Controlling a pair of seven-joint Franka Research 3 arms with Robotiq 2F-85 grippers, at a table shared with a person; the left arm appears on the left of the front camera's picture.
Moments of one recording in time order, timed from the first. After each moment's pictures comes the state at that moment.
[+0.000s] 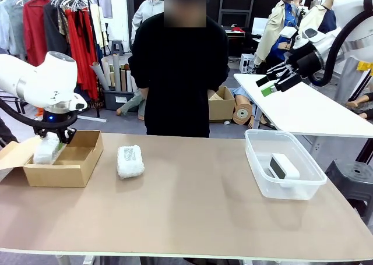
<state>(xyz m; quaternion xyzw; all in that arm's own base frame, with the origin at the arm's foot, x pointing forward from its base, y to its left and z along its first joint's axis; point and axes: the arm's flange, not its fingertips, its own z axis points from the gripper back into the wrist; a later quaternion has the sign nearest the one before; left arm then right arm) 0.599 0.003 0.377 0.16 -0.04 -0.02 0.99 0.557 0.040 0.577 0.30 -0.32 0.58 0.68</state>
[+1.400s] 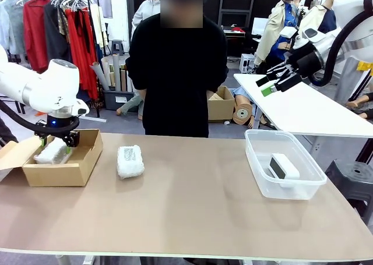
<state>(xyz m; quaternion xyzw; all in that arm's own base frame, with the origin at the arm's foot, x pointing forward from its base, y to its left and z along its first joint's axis) 0.613 0.005 0.358 0.16 -0.03 -0.04 0.99 0.557 0.040 0.577 0.30 -0.32 0.58 0.68</state>
